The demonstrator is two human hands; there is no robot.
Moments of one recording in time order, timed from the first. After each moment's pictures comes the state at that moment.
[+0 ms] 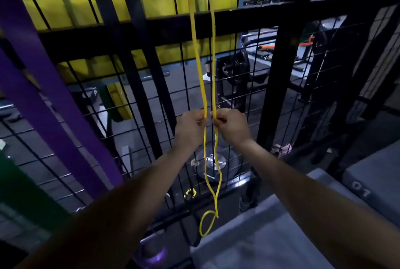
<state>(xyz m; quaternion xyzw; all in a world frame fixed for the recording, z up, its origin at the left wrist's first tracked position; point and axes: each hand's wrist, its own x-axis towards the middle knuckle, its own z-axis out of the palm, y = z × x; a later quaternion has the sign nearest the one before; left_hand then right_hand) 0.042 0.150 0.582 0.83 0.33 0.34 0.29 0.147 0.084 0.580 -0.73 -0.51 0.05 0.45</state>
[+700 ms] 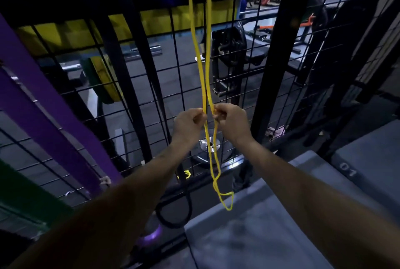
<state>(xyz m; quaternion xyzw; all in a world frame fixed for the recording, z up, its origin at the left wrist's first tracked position) 0.048 0.145 0.540 0.84 0.37 0.29 0.28 0.152 0.076 0.538 -0.76 -0.46 0.03 0.45</state>
